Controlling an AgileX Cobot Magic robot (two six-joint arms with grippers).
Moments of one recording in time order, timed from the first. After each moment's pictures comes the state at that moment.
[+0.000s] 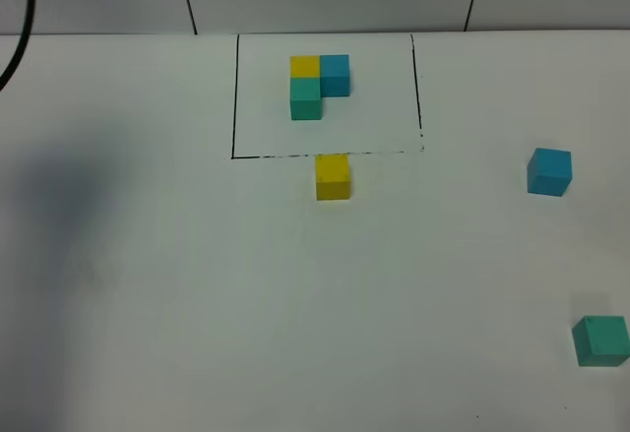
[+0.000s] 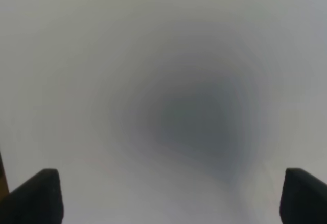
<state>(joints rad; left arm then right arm) 0.06 1.43 -1.36 -0.04 0.91 0.40 0.03 0.01 -0.50 -0.02 1.07 0.02</state>
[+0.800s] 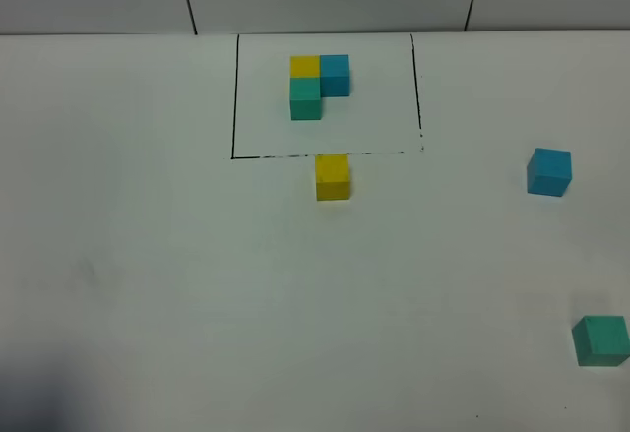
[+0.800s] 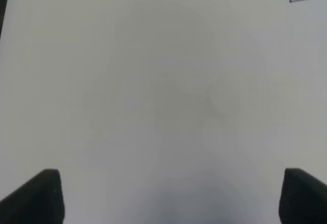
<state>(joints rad) 0.06 0.40 -0.70 -0.05 1.02 0.18 0.03 0.01 -0.50 -0.02 1.07 0.02</state>
